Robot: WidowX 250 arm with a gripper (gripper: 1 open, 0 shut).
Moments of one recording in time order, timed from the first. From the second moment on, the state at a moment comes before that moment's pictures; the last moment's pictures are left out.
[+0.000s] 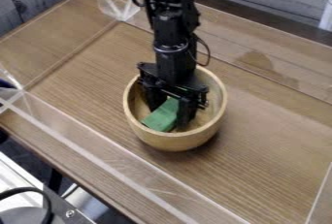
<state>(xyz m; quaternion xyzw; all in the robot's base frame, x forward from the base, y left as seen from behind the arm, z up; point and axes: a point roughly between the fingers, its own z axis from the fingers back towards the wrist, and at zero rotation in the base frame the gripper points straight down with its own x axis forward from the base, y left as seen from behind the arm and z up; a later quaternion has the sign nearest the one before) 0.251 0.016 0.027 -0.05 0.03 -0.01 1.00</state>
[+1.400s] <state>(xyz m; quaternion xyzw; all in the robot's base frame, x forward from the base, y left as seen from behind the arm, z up) 0.249 0.014 0.028 -0.07 0.03 0.00 1.00</state>
